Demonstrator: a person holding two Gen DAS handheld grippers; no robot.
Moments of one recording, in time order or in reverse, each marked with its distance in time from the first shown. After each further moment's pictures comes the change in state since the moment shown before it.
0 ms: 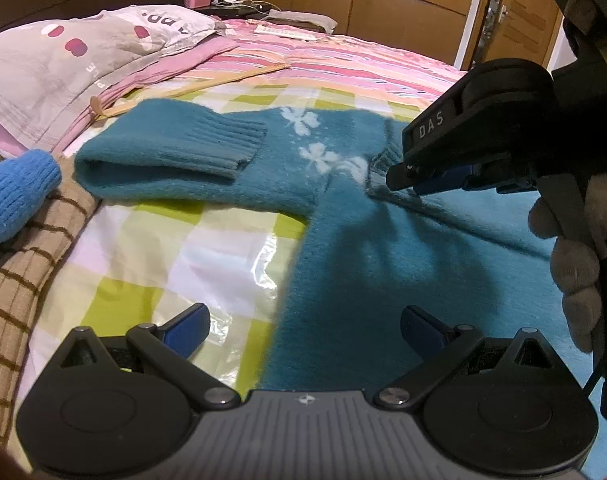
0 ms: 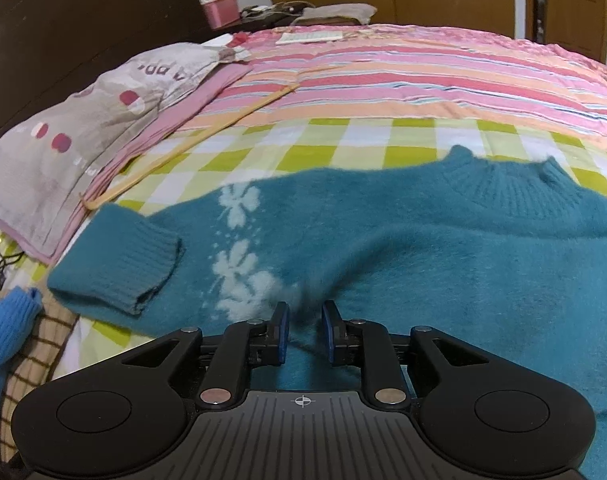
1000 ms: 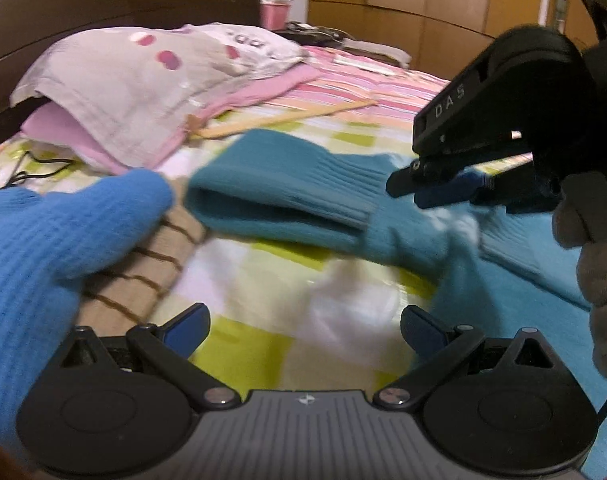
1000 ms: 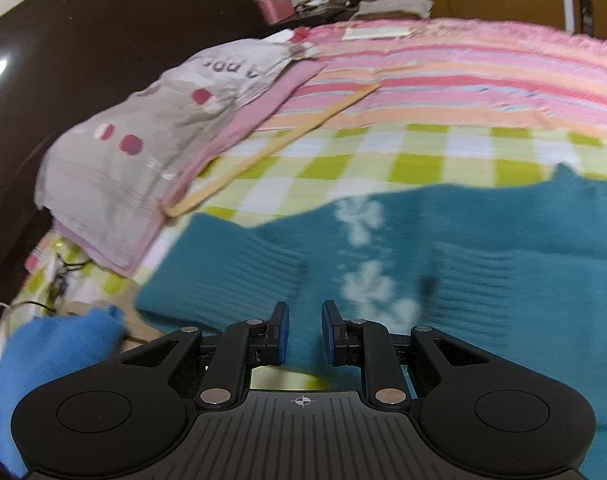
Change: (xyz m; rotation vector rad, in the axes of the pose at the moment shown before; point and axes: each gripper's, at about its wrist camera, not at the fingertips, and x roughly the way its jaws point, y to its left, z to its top) left arm -0.011 0.053 0.014 -0.109 -0.095 0.186; right arm 0.015 0.064 0.025 0.033 0.038 0.209
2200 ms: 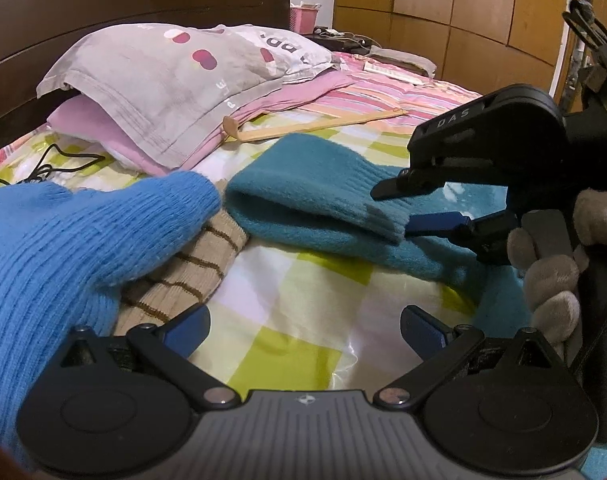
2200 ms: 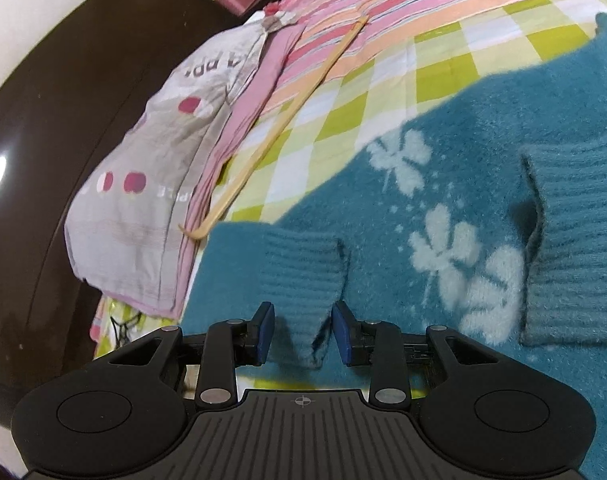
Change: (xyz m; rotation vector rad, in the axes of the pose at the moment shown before) left arm 0.003 0.019 0.003 -0.042 -0.012 0.046; right arm 0.058 -0.027 -0.003 0.339 0.048 0.210
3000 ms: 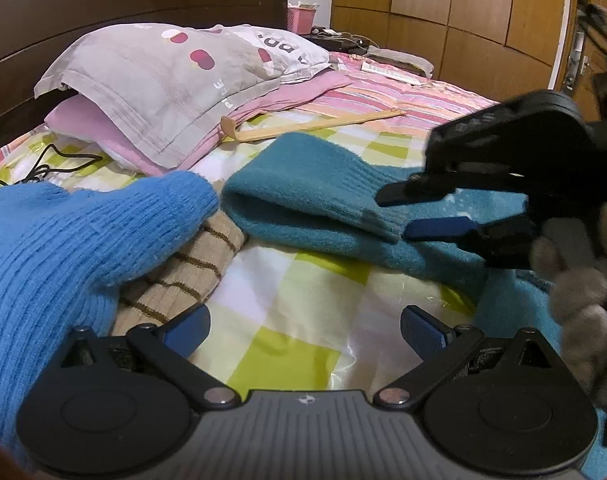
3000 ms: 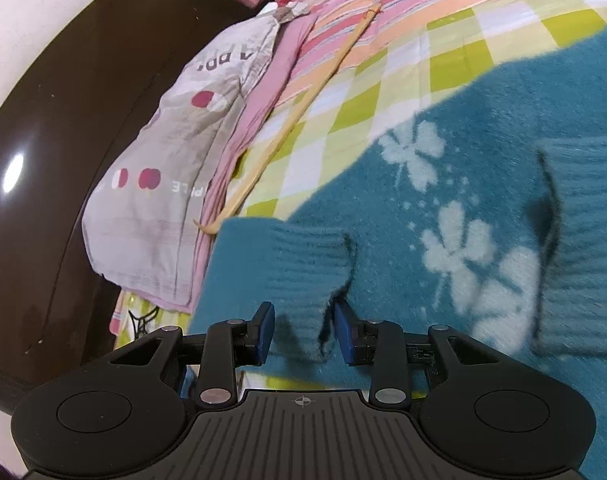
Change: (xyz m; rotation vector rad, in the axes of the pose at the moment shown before) left arm 0.000 0.001 0.000 0.001 0.000 -0.011; right arm -0.007 -0.006 0.001 -0.019 0.047 0.054
